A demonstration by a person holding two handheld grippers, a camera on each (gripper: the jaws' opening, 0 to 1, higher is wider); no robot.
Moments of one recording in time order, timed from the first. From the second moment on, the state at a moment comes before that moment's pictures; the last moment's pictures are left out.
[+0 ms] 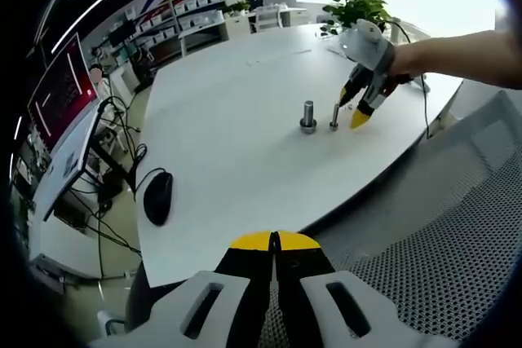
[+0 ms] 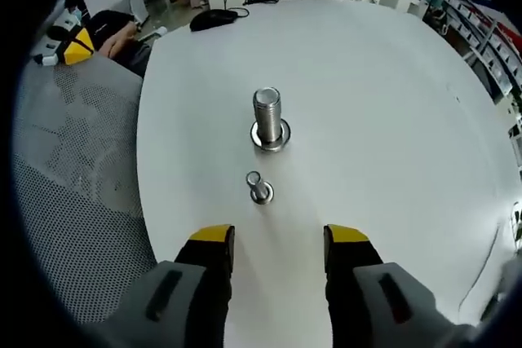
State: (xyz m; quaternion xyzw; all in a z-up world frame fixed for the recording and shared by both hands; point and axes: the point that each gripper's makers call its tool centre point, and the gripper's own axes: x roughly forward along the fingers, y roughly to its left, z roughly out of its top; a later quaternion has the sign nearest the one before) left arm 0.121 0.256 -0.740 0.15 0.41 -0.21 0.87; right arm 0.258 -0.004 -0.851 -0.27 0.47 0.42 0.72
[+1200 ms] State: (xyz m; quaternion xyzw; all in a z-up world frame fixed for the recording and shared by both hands) left arm 0.119 0.256 -0.742 0.15 0.42 -0.21 0.87; right arm 0.286 -0.058 -0.867 -0.24 0.50 0.36 0.75
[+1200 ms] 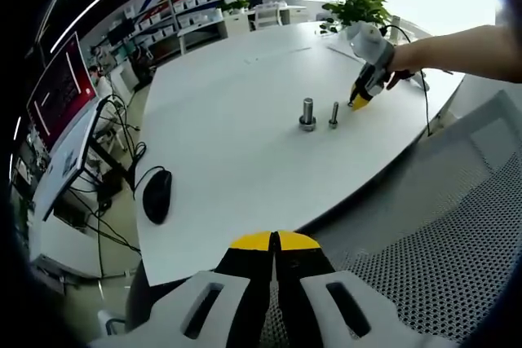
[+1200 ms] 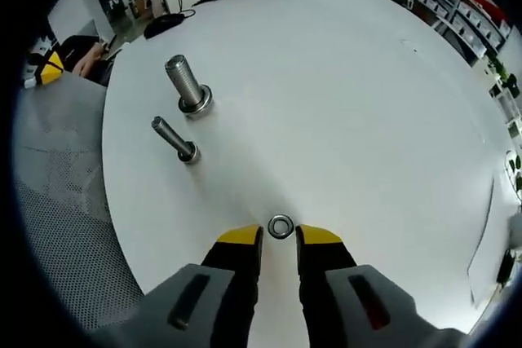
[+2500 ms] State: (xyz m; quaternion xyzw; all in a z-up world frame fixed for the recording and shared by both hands) left arm 0.119 0.255 -0.742 0.15 0.42 -0.21 0.87; right arm 0.286 -0.052 -0.867 -0.23 0.46 0.37 0.77
